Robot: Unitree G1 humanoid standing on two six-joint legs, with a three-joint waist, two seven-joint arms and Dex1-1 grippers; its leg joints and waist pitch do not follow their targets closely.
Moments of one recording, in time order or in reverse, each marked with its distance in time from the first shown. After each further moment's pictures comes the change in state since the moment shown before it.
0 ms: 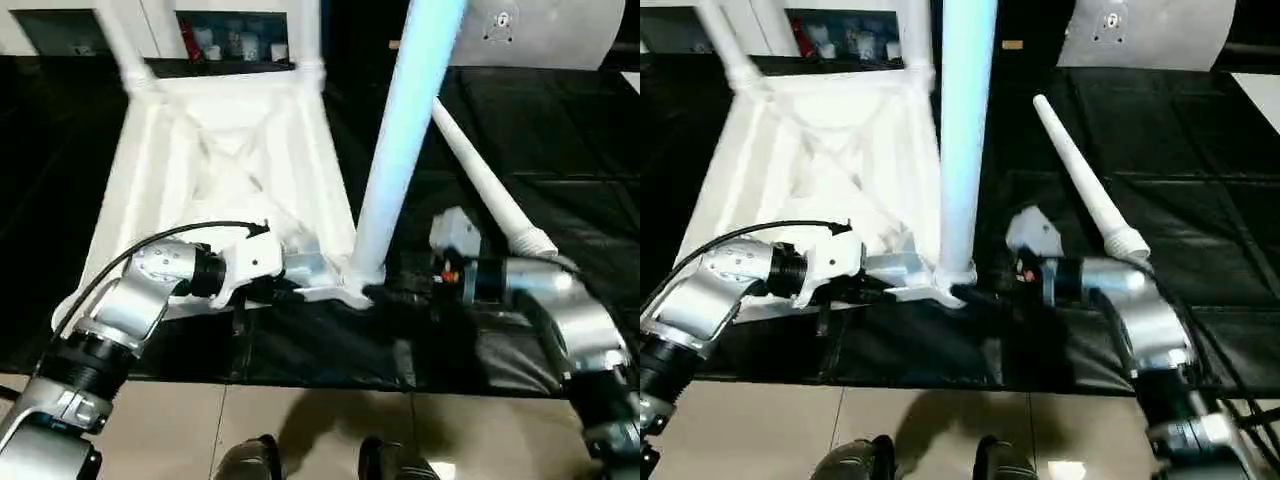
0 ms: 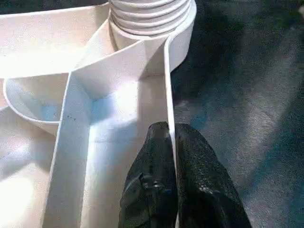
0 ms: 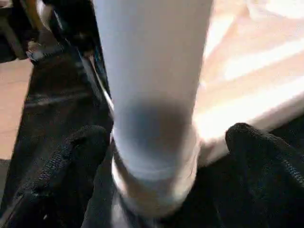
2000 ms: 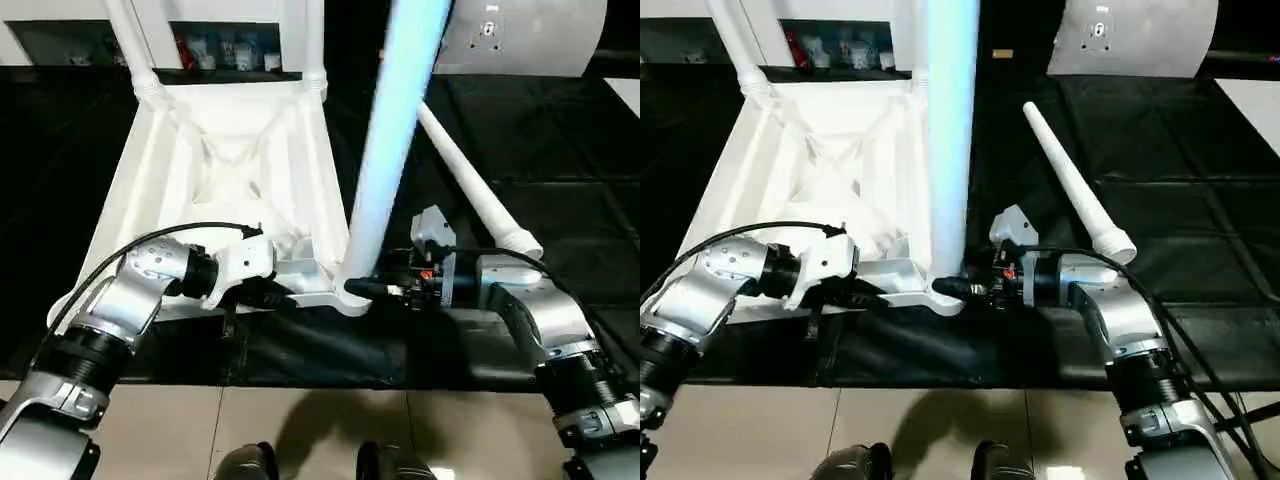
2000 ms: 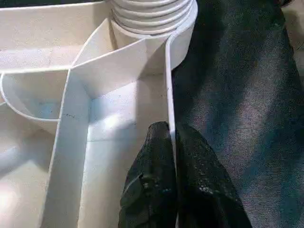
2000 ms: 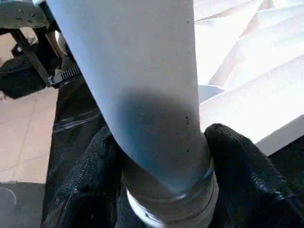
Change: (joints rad) left arm -0.014 0.016 0.005 0.079 -0.029 -0.024 -0.058; right arm -0.038 0.082 0.008 0.088 0.045 0.158 0.024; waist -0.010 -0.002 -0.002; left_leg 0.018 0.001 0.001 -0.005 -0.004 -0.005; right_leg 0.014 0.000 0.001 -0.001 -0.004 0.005
